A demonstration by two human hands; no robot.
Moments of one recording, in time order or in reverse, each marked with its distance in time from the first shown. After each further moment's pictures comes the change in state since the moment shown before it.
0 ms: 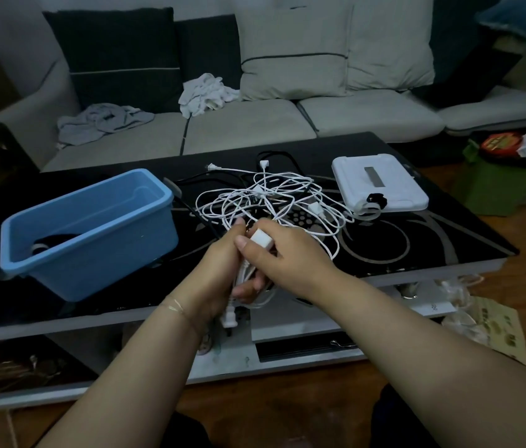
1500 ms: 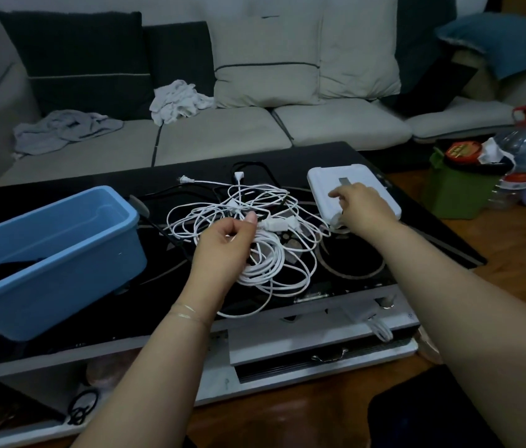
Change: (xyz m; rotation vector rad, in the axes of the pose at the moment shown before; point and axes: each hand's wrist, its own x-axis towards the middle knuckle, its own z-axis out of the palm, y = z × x) left_hand 0.053 0.007 0.019 0.364 0.463 0.381; right_hand 0.056 0.151 -0.113 -0.571 0.095 0.506
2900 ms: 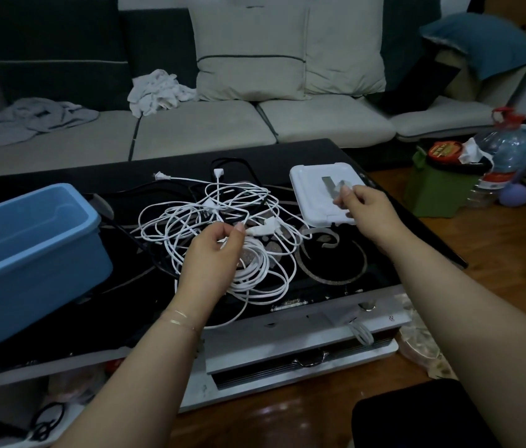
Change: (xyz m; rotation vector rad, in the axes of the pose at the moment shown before) left_hand 0.018 -0.026 0.025 0.179 0.017 0.000; right_hand -0.011 0.037 -0.005 0.733 0.133 0.040
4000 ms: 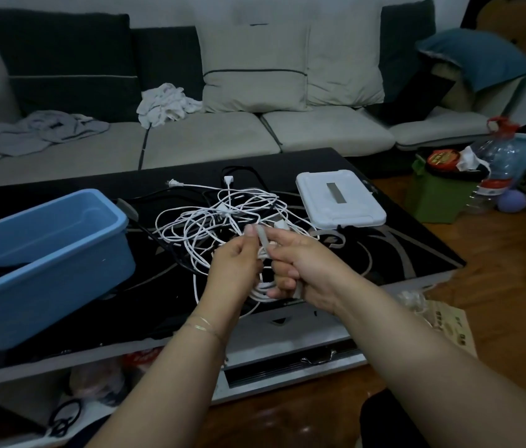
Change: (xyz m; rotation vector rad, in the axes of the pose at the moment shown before) left_hand -0.032 0.022 -0.003 -0.316 -0.128 -0.133; right_hand -0.119 -0.112 0.071 0.721 -0.594 0.409
